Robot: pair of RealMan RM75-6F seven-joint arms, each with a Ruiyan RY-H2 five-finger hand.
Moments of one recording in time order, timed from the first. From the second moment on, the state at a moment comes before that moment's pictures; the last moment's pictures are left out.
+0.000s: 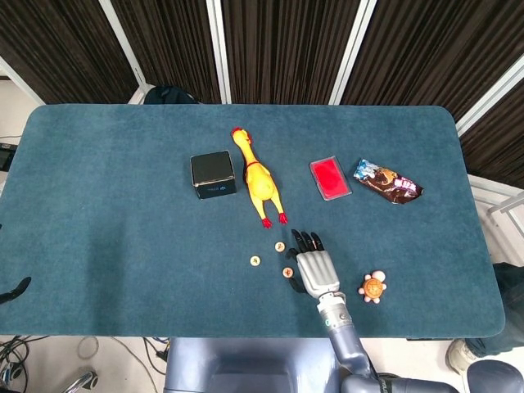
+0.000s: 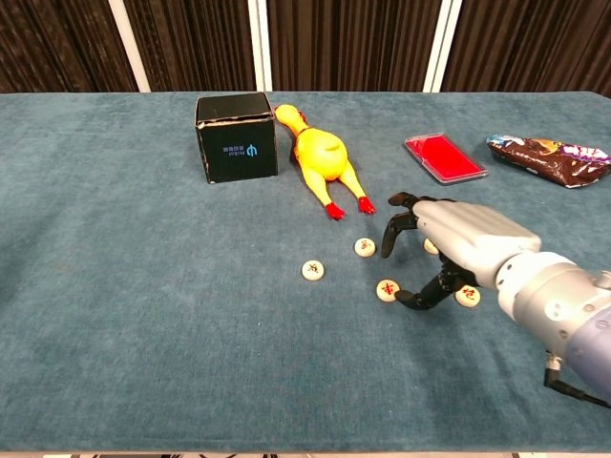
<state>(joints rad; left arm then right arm) -0.03 -1.03 -0.09 -1.73 1.36 1.49 -0.06 0.50 -1.84 0.19 -1.57 -1.06 1.17 -0.65</state>
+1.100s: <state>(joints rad) -0.03 -1.03 -0.10 -1.72 1.35 1.49 -0.06 0.53 -1.90 0.18 -1.49 -1.03 1.17 -0.64</state>
